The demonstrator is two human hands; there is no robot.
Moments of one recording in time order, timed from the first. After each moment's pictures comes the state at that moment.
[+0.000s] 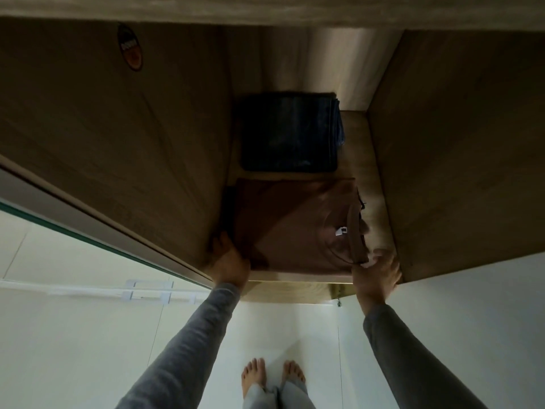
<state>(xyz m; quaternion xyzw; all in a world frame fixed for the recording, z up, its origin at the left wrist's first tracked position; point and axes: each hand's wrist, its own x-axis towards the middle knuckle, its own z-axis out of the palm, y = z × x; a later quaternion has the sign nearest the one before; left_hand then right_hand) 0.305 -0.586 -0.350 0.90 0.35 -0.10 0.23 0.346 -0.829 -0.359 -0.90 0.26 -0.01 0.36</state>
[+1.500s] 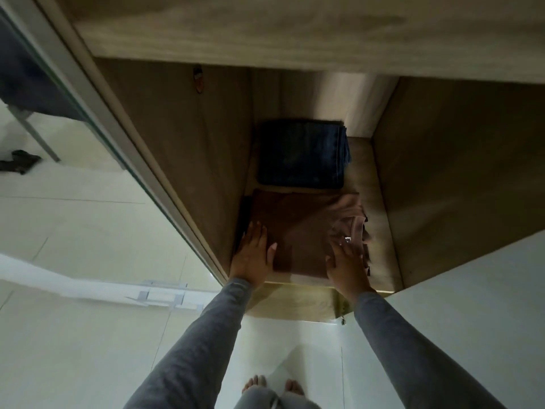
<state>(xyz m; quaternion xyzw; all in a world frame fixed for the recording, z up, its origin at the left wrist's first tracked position) 0.295 -0.586 -0.336 0.98 0.09 -0.01 0.18 0.344 -0.794 -0.330 -0.97 -0.10 0.11 0.21</state>
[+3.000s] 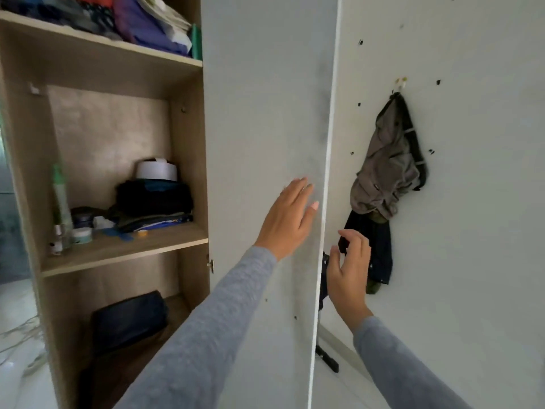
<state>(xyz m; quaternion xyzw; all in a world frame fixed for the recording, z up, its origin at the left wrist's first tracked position) -0.038 -0.961 0.191 0.74 -0.47 0.38 0.30 -0.105 -1.072 0.101 -0.73 0.05 -0.60 0.33</state>
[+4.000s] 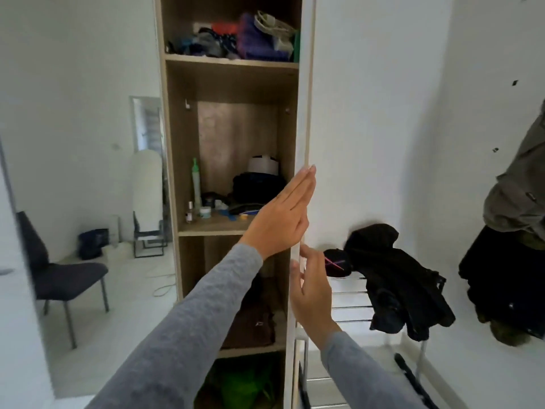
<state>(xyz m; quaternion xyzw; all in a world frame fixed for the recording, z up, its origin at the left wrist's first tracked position) -0.054 -0.859 0.183 0.77 -0.33 0.55 -0.06 -0.070 -0.955 0.056 -0.76 -0.19 -0.40 0.47</state>
